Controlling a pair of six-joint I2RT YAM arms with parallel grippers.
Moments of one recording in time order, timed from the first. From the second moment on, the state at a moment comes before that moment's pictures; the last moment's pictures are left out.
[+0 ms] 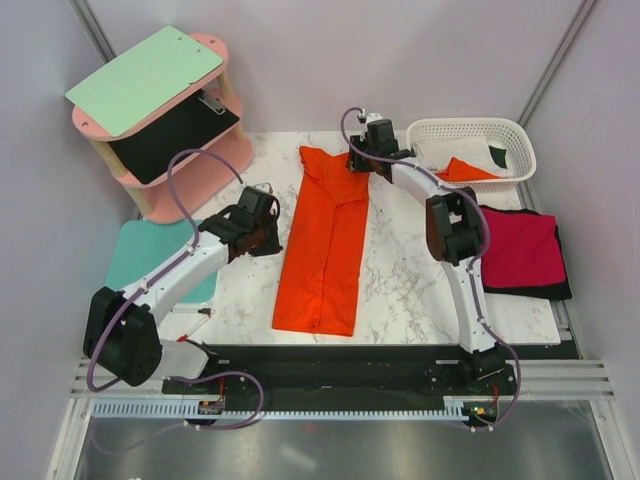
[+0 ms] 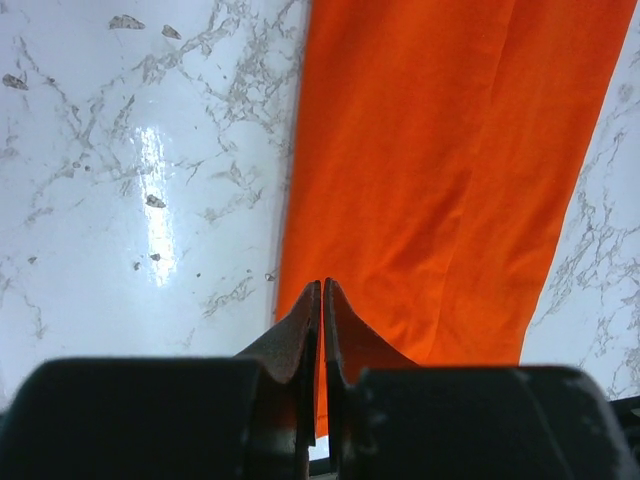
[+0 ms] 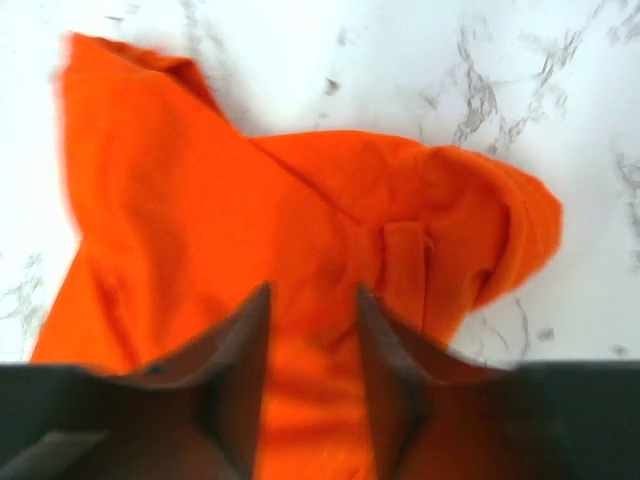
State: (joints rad) left arm -0.49 1.35 1.01 -0.61 -0.10 -0.54; right arm 0.34 2.51 2.11 -0.20 -0.10 0.22
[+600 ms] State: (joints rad) left arm -0.49 1.39 0.82 -0.52 0.00 -0.56; right arm 0.34 1.63 1.07 0.00 -0.23 0.41
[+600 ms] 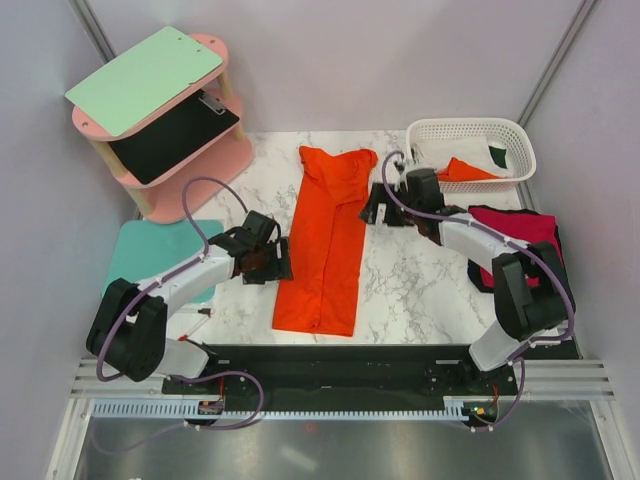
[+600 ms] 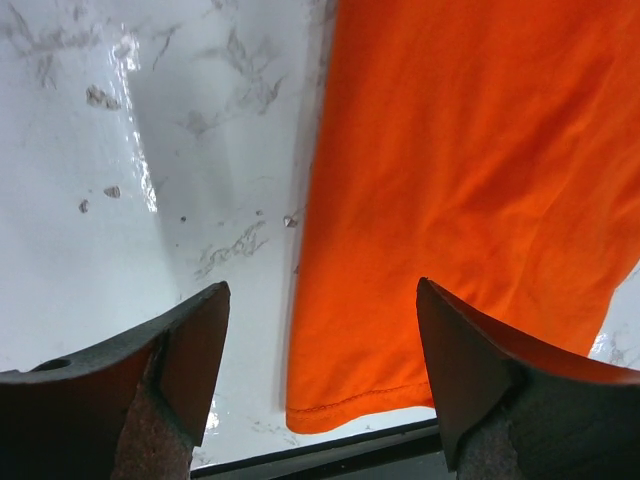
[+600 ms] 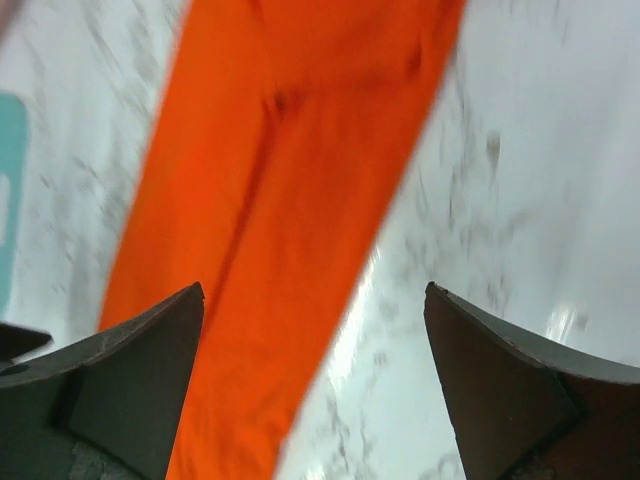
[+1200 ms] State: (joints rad) left arm -0.57 1.23 0.58 -0.51 0.09 -0.68; right arm 0.38 1.35 0.53 -0.10 -0.55 0.57
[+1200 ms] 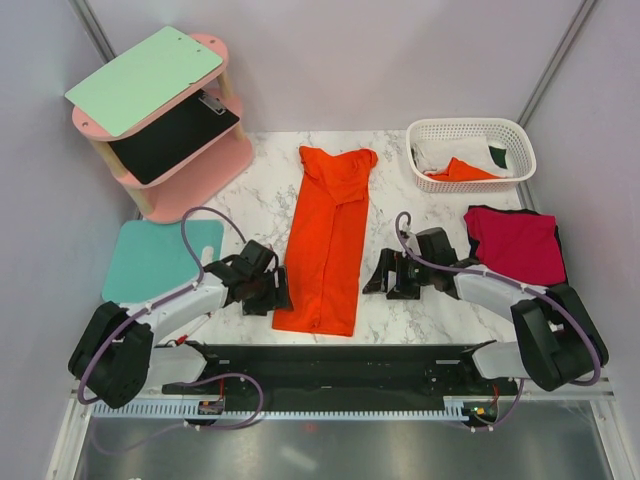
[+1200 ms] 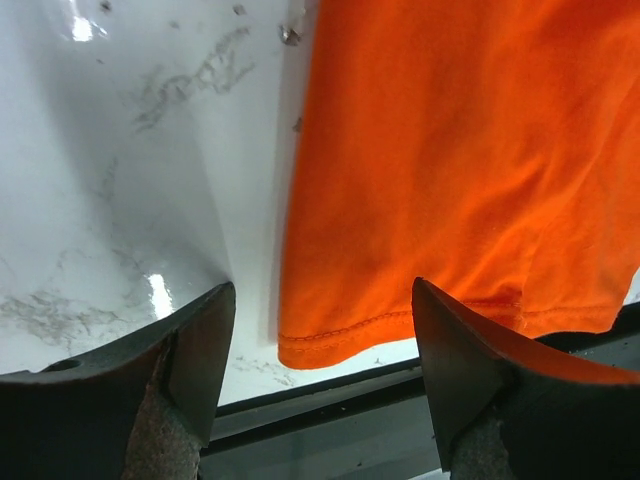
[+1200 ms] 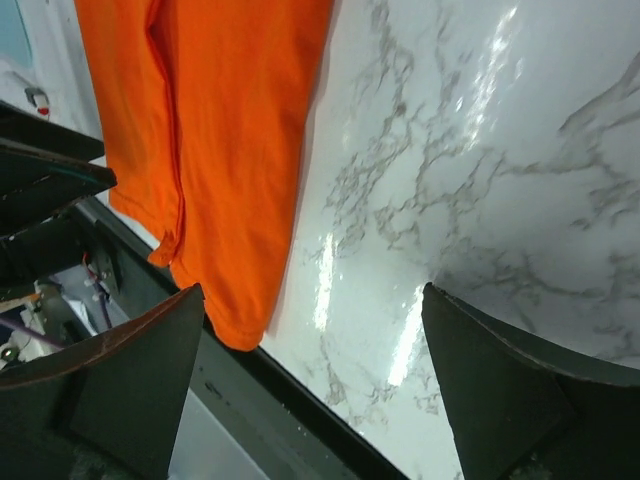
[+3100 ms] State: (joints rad) left arm -0.79 1.35 0.64 -0.51 0.07 -0.87; right arm 0.59 1.35 0.40 0.08 -0.52 0.75
